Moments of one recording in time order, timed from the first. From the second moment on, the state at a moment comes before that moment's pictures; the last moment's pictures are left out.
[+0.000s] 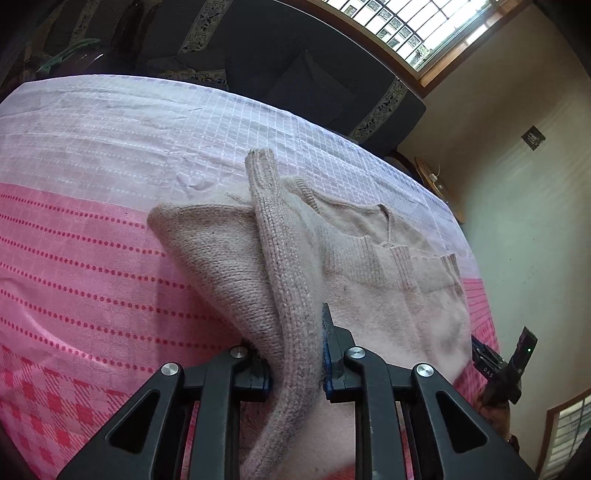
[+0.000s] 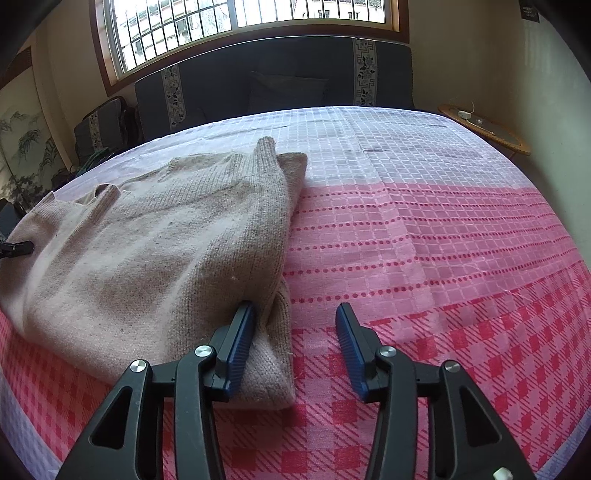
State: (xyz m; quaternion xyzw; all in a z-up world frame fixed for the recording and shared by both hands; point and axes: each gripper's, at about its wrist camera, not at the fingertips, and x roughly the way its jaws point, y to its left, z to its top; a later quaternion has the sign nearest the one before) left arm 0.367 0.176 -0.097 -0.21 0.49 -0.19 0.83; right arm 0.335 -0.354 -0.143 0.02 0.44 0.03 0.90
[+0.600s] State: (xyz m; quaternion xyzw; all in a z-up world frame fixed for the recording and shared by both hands) left arm 0.371 -0.013 -0.021 -0.20 0.51 -0.25 0.80; right arm 0.333 -0.357 -0.142 0.03 0.44 0.04 0.90
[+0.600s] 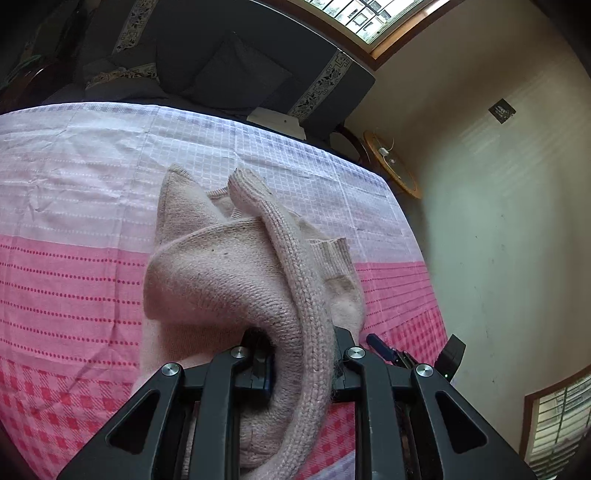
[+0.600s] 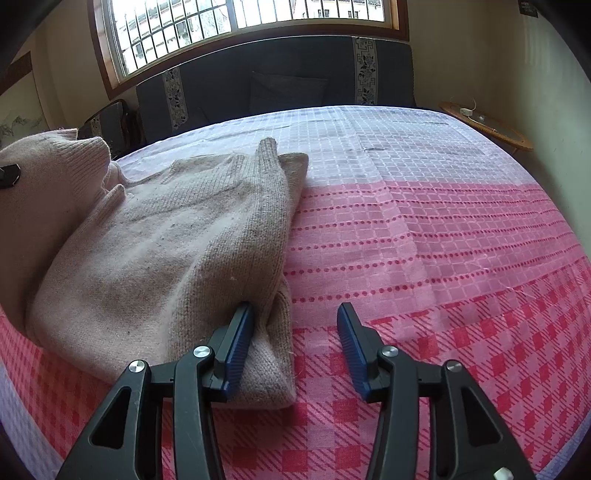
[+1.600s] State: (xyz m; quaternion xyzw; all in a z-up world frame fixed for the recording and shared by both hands) left arm 0.351 -0.095 -0.024 -0.23 0.42 -0.39 0.79; right arm 0.314 -0.415 -0.118 0.29 0.38 0.20 0.86
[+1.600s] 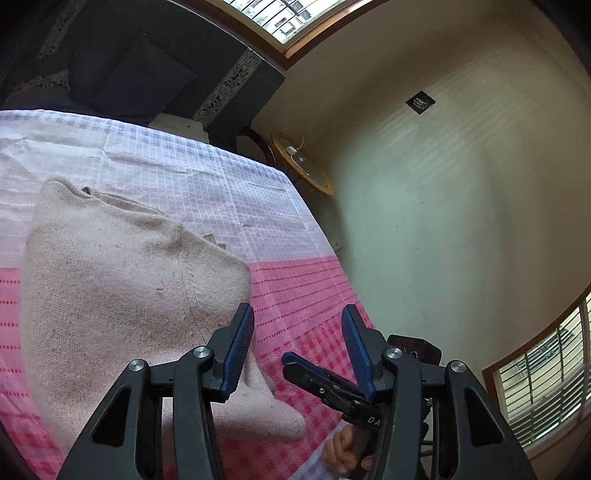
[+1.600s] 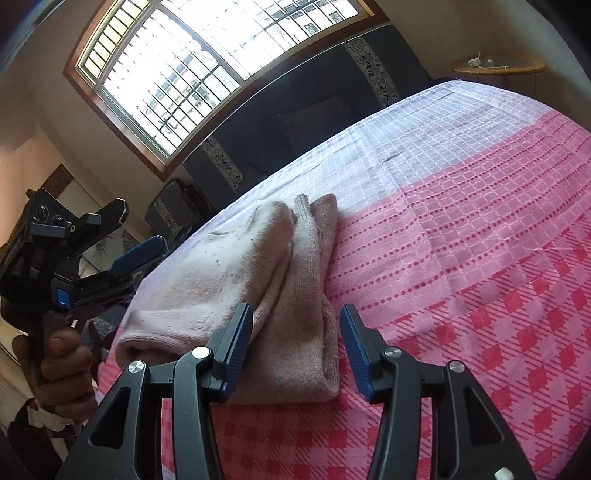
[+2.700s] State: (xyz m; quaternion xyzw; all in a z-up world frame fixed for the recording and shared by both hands) left arm 0.279 -0.020 -0.079 -0.20 0.37 -0.32 0.85; right arm 0.439 -0.380 -0.096 0.25 0.44 0.29 0.81
